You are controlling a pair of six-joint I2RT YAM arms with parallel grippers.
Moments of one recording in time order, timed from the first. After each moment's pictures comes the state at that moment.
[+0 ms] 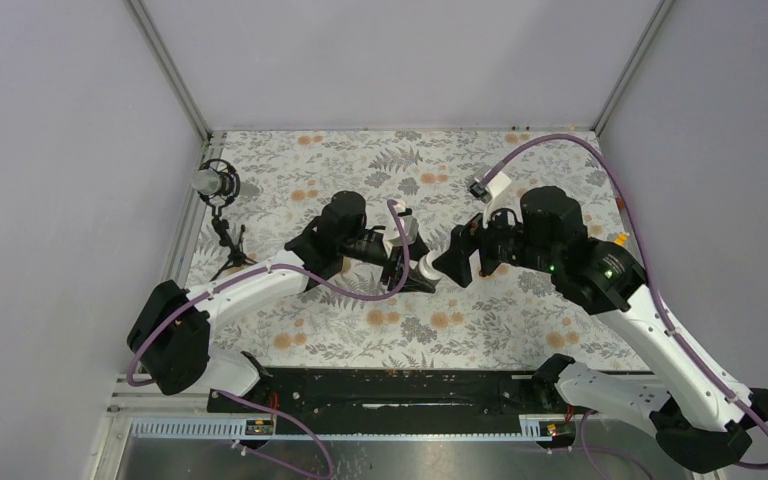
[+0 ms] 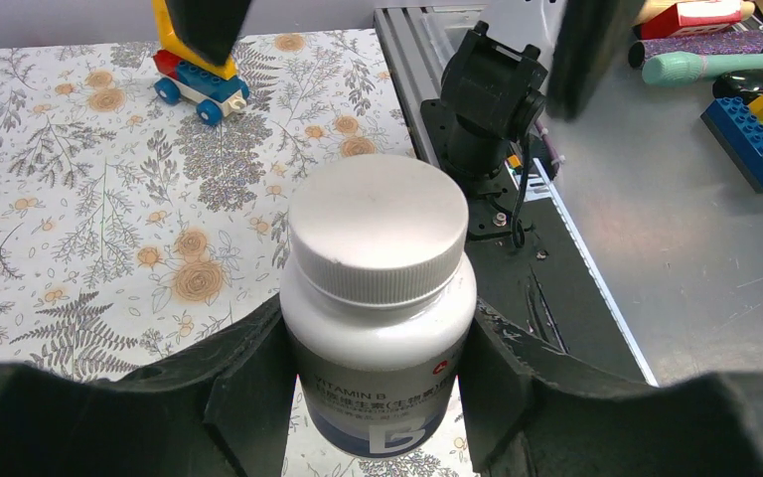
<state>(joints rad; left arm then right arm) -0.77 1.40 0.93 0.23 1.02 0.14 0.71 0.97 1.25 -0.76 -0.22 0.18</state>
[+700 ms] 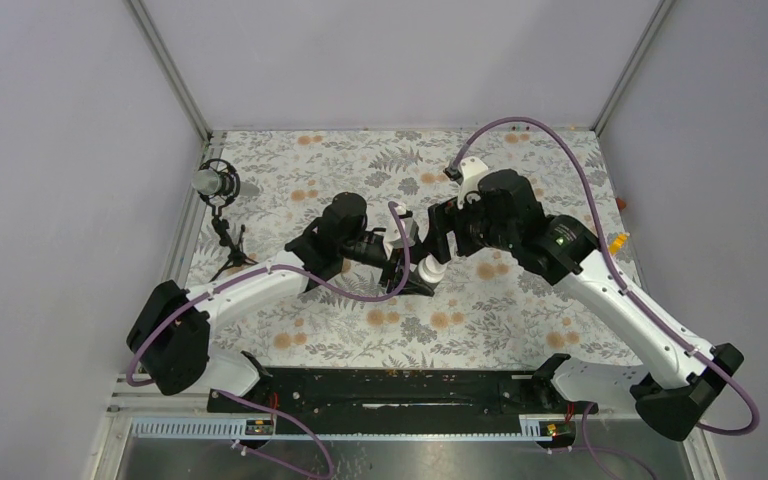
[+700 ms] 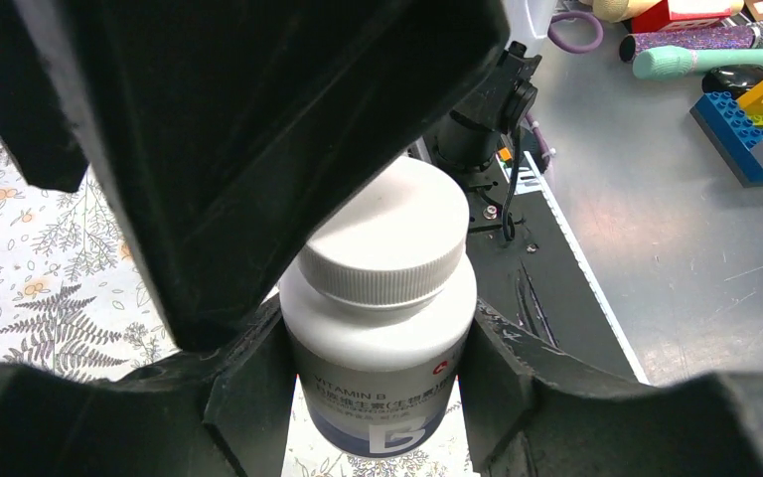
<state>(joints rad) -0.77 1.40 0.93 0.21 1.03 0.14 0.71 1.16 1.28 -0.74 -0.08 0.22</state>
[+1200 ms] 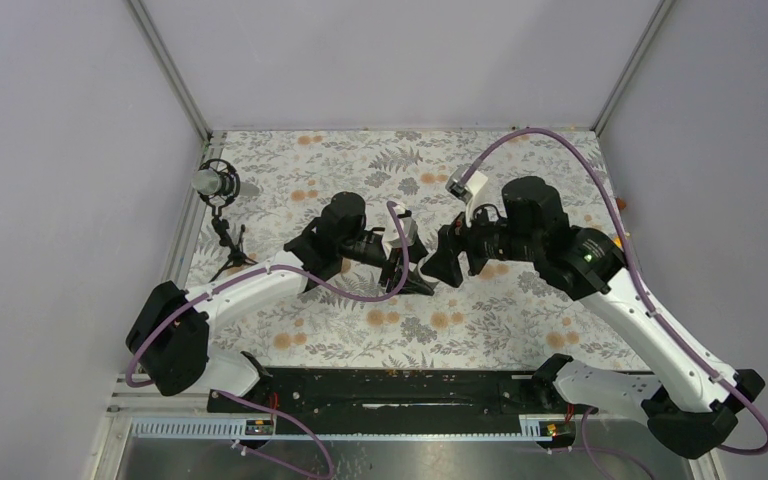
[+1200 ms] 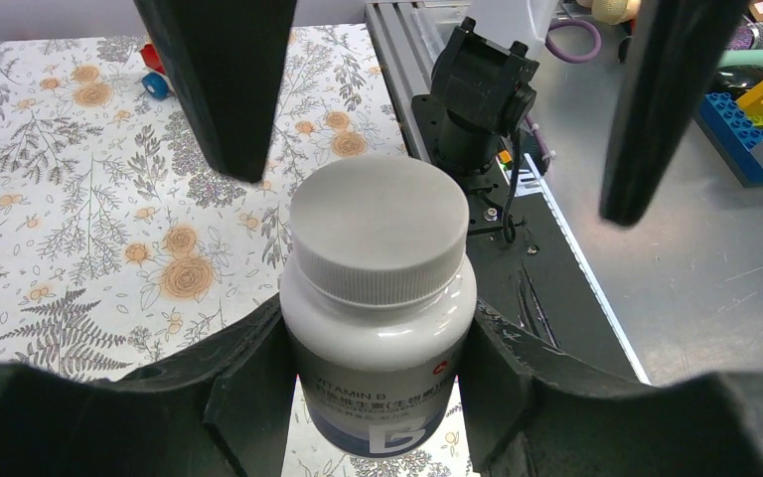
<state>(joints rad) -0.77 1.39 0.93 0.22 1.03 0.14 0.71 1.04 1.28 -0.75 -0.39 0.14</state>
